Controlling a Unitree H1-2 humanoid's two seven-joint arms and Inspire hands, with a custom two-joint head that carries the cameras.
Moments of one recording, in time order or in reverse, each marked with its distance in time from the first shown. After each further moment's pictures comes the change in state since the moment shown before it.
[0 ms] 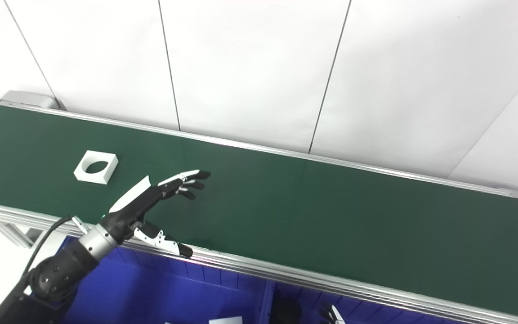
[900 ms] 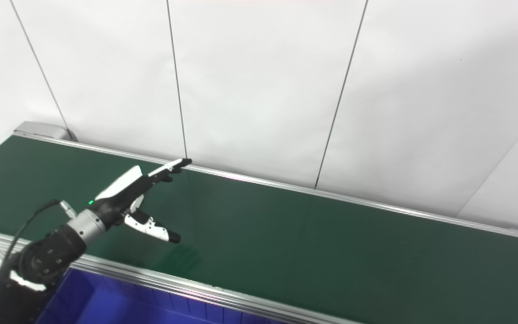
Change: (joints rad) left arm -0.129 0.126 0.065 -0.032 0.149 0.212 -0.015; right arm -0.020 -0.033 0.012 0.036 0.065 -0.077 -0.044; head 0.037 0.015
